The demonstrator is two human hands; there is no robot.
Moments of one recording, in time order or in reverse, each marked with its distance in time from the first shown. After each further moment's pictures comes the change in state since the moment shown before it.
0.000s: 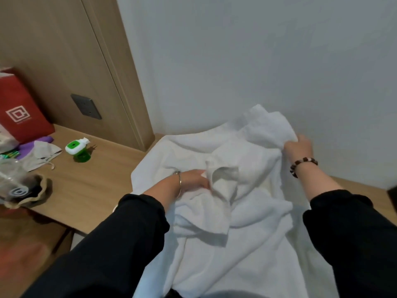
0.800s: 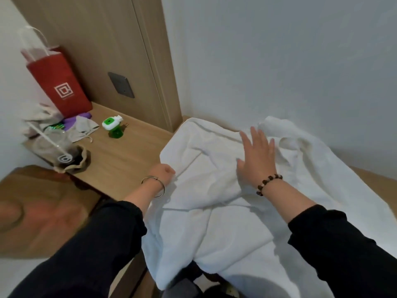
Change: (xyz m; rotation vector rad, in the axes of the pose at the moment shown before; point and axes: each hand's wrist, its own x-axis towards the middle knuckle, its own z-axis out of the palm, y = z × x) left_hand -0.043 -0.122 -0.089 0.408 0.758 -0.173; right_hand -0.126 -0.007 0.113 -0.813 -0.206 -0.809
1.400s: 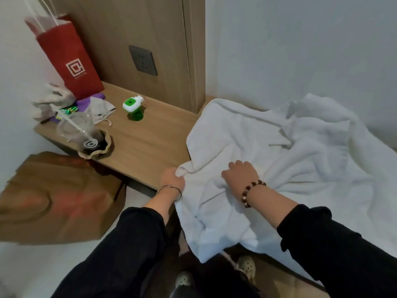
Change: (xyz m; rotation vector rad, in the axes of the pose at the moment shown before) left_hand -0.015 -0.091 -0.007 -0.013 0.061 -0.094; right_hand -0.037 -0.145 0.057 -0.287 -0.435 -0.364
